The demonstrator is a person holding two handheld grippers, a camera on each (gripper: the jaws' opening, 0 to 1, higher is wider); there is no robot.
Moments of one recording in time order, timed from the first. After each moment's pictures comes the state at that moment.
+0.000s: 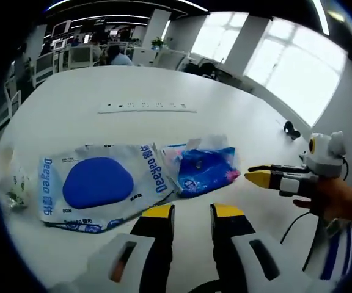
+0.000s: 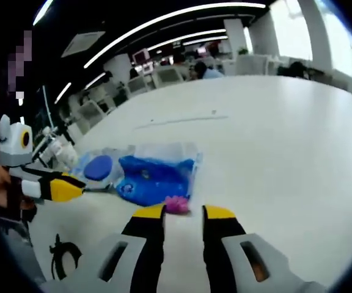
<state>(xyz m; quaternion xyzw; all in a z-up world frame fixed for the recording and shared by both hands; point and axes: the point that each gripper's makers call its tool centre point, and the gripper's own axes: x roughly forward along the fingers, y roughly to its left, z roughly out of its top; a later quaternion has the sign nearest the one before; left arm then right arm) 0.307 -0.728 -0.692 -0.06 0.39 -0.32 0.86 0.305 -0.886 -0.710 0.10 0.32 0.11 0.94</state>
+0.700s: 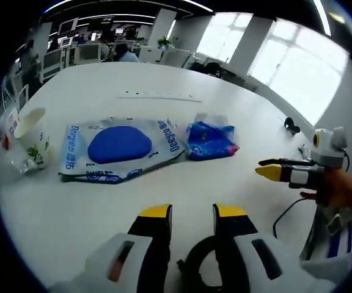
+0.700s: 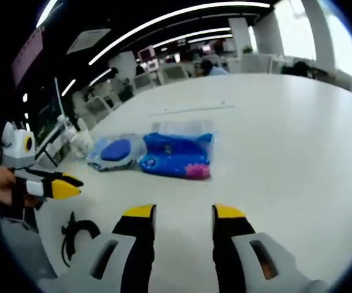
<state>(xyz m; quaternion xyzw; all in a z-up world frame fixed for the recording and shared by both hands) 0.254 -0.681 -0.698 -0.05 0.39 -0.31 0.86 0.243 -0.861 -0.717 0.09 0.34 0.13 0.93</state>
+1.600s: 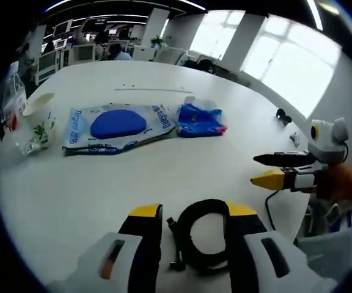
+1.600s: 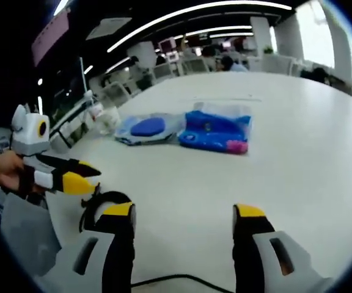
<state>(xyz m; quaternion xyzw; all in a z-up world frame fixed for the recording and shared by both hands) 0.205 -0.669 -0.707 -0.04 0.39 -0.33 0.86 0.198 -0.814 -0.717 0.06 0.35 0.19 0.92</state>
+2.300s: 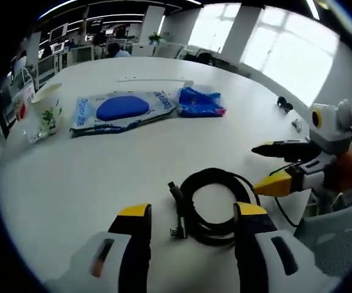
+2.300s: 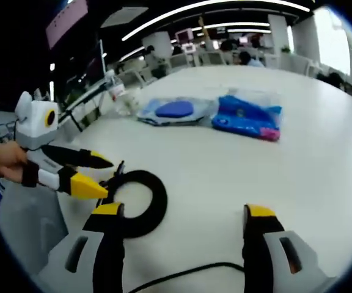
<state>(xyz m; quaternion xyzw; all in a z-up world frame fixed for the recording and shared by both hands) 0.174 -0.652 -0.722 -0.01 0.40 -0.33 0.86 0.170 -0.766 -0.730 0.03 0.37 0.24 0.90</state>
